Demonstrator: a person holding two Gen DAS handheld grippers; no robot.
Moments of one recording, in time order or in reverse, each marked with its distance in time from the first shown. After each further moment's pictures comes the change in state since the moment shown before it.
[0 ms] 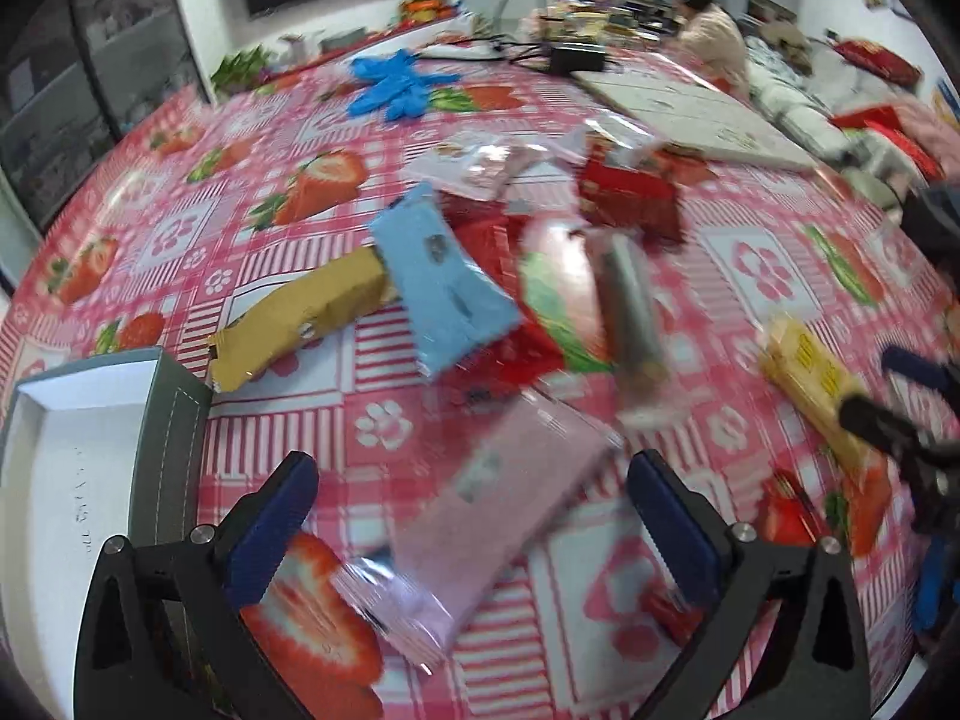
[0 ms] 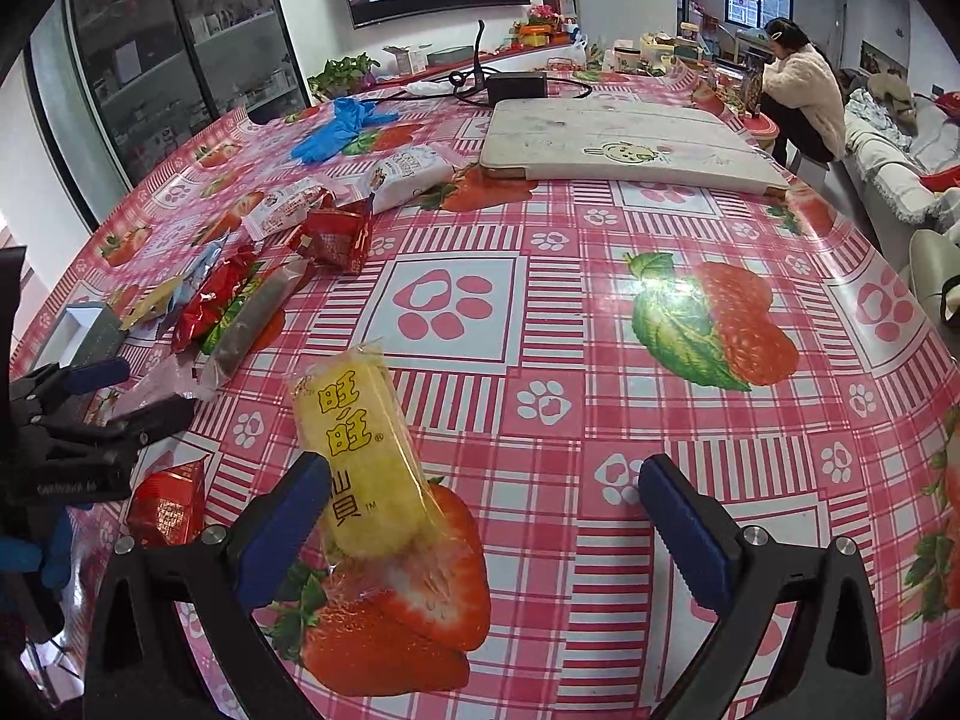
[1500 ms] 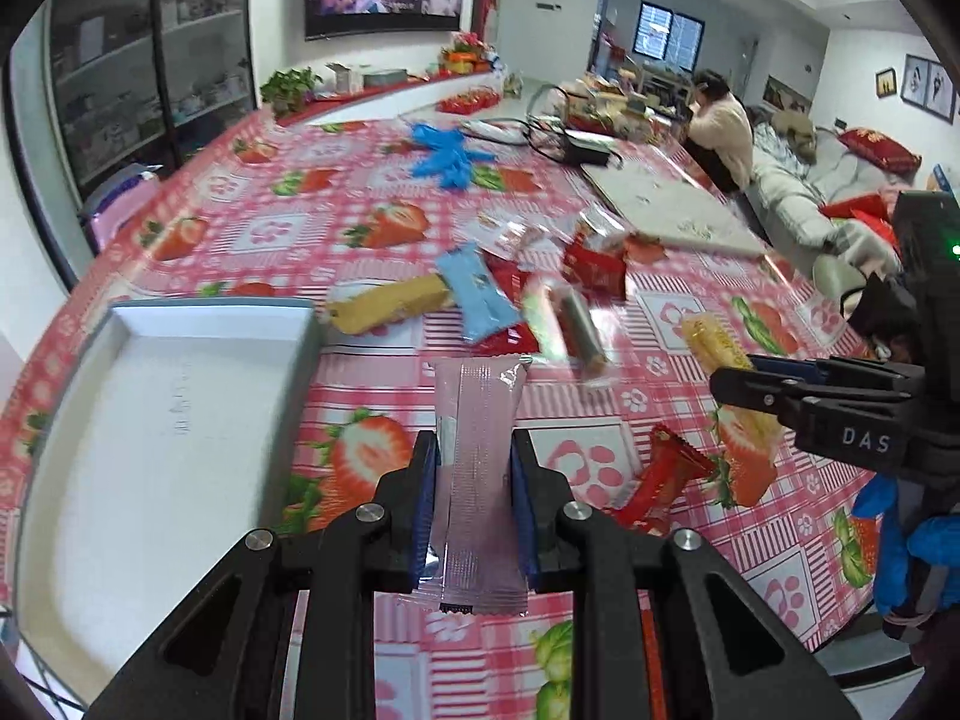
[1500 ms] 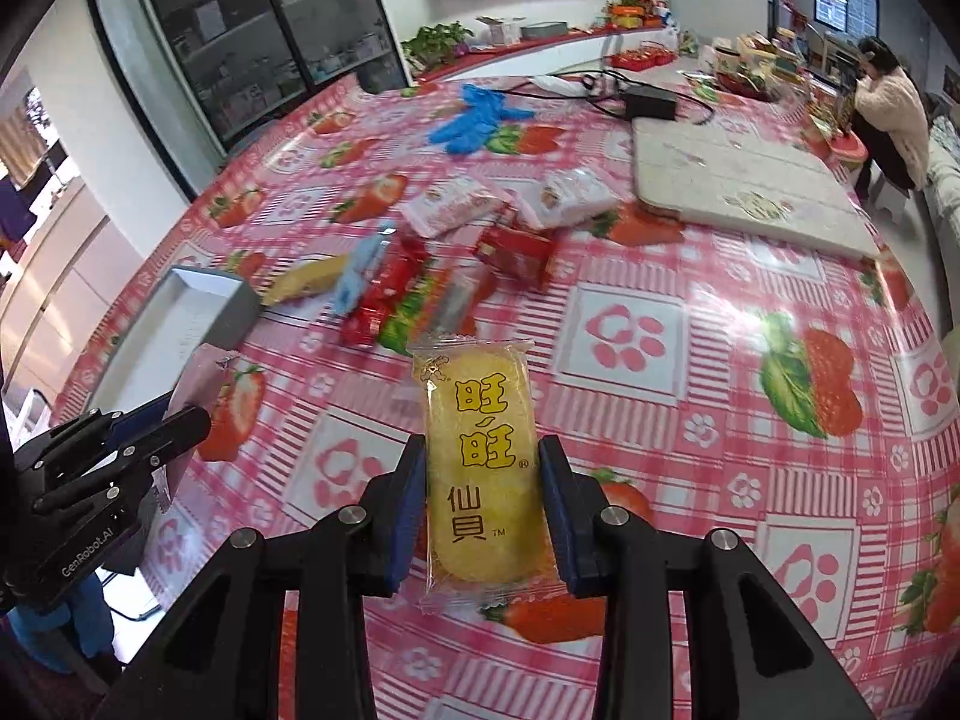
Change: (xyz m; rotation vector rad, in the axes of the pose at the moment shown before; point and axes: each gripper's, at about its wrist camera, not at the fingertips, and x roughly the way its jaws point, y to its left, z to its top) left arm -0.111 0.030 -0.039 -0.185 -0.138 -0.030; right arm -0.044 0.081 0.028 -0.143 0.085 0.188
